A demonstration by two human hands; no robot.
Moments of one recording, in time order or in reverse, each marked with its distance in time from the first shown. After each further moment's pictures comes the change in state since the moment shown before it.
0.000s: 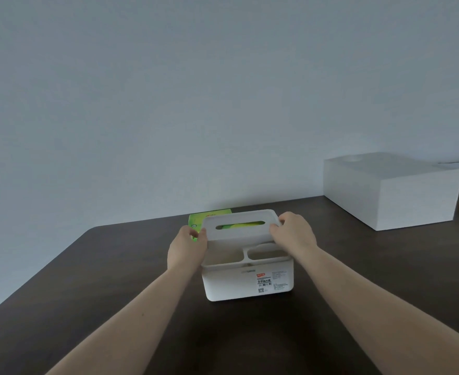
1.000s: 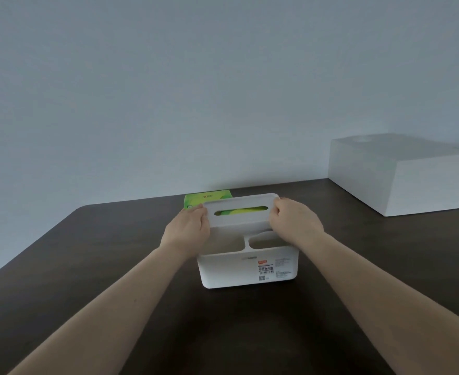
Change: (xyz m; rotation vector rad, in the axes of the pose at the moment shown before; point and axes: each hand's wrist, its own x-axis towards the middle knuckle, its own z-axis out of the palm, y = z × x) left_hand 0.009 0.004 0.002 0.415 -0.236 0.293; right_hand 0.008 0.004 0.012 -0.258 -0.089 -0.191
